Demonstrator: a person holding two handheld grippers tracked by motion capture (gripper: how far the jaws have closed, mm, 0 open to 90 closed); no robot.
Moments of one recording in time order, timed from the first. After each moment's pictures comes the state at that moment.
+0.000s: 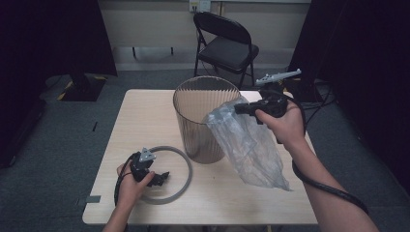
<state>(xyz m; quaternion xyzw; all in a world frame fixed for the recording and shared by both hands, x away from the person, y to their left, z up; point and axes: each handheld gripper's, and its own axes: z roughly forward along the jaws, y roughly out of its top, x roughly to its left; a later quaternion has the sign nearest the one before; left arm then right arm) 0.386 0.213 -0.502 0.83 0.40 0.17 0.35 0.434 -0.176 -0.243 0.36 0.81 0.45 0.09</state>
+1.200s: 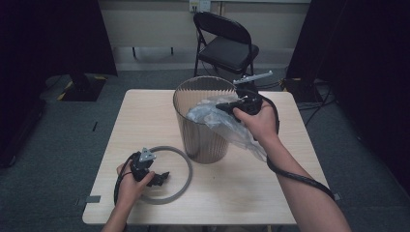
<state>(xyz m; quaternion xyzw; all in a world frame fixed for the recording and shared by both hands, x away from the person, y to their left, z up) 0.387 0.213 -0.502 0.83 0.40 0.16 0.35 0.465 -0.131 -0.276 0.37 0.81 0.45 0.07</state>
